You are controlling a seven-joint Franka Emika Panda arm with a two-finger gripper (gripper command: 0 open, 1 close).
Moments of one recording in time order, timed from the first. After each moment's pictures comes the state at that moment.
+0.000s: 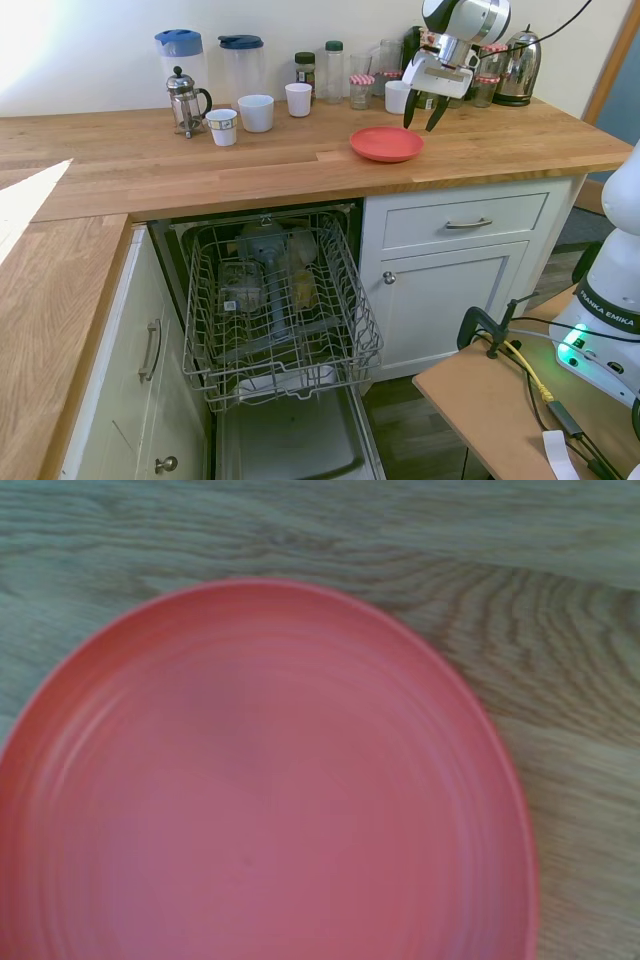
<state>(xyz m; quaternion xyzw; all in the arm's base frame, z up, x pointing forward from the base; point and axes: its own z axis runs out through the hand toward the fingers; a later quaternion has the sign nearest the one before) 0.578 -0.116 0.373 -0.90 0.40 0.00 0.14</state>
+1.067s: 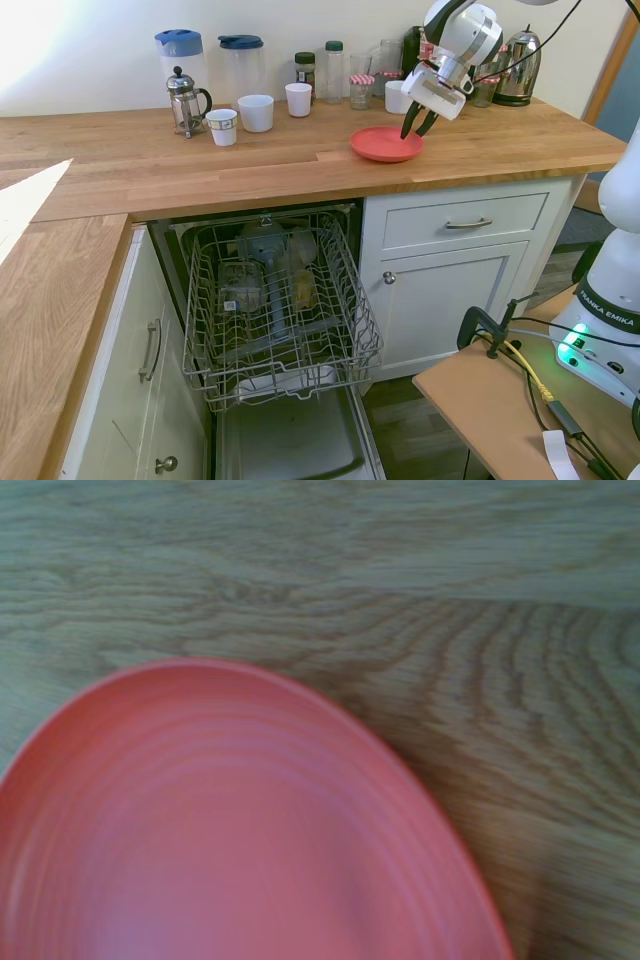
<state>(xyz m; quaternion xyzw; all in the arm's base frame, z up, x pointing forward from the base) 0.604 -0.150 0.318 -0.87 0.43 0.06 0.24</state>
